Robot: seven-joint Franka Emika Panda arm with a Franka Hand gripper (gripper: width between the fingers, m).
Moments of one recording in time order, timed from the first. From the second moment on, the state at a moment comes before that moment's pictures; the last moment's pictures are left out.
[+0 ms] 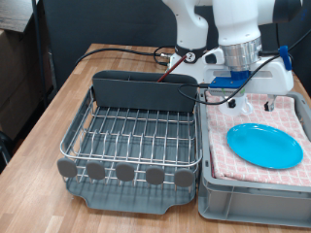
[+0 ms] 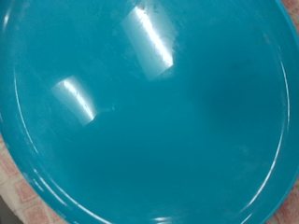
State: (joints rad) arm 0.27 0.04 -0.02 -2.49 0.66 2.71 1.03
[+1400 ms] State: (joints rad) arm 0.27 0.13 0.04 -2.54 1.00 2.88 0.73
